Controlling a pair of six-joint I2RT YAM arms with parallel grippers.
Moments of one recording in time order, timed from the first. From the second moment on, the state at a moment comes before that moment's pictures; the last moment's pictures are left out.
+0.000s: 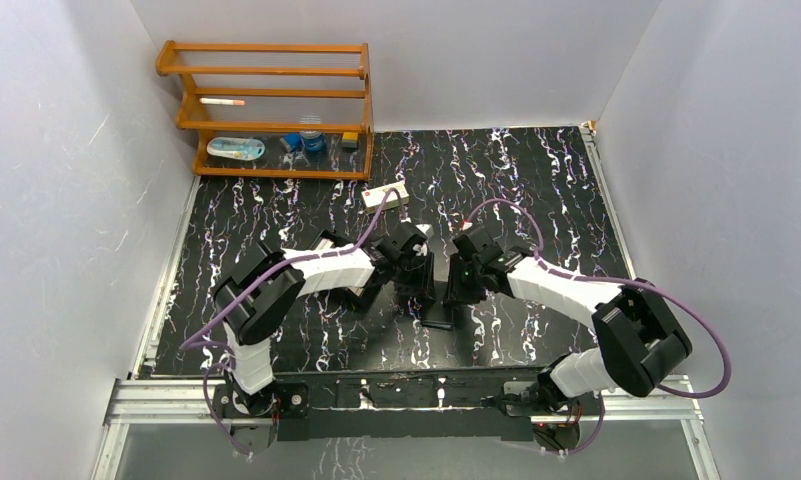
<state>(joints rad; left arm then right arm) -0.89 1.86 1.11 -0.21 0.18 -0.67 0.67 1.39 0.74 -0.43 -0.09 0.69</state>
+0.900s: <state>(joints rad) -0.90 1.60 0.81 0.00 0.22 -0.94 0.88 1.37 0.87 -0.66 0.23 0.97</state>
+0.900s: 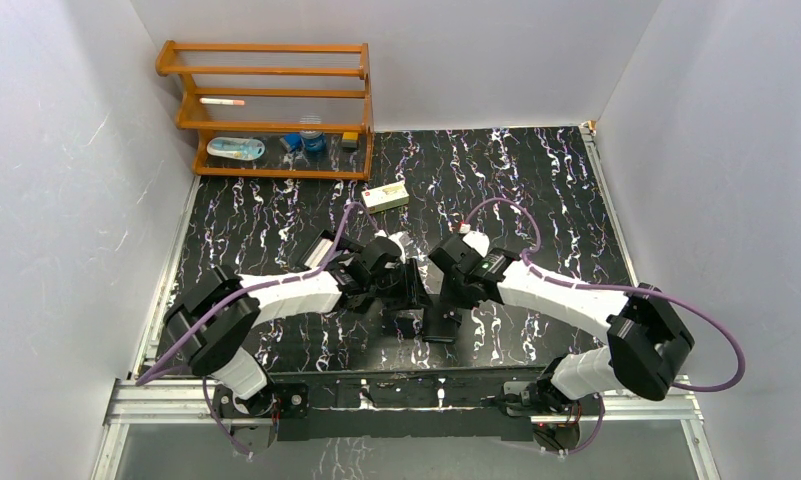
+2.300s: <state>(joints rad) -0.90 1.55 0.76 0.04 0.22 -0.91 1.02 1.51 0.96 -0.81 0.35 1.08</state>
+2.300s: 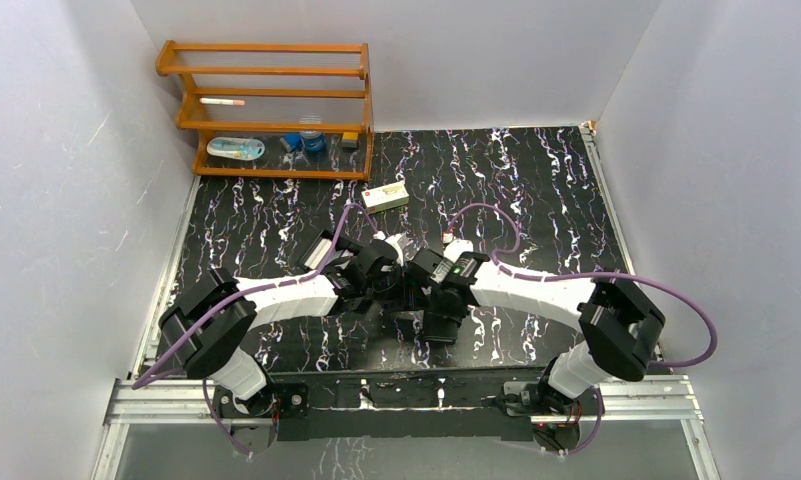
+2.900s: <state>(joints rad) -0.91 1.62 0.80 0.03 0.23 -0.87 0.79 1.15 0.65 -0.53 0.17 1.04</state>
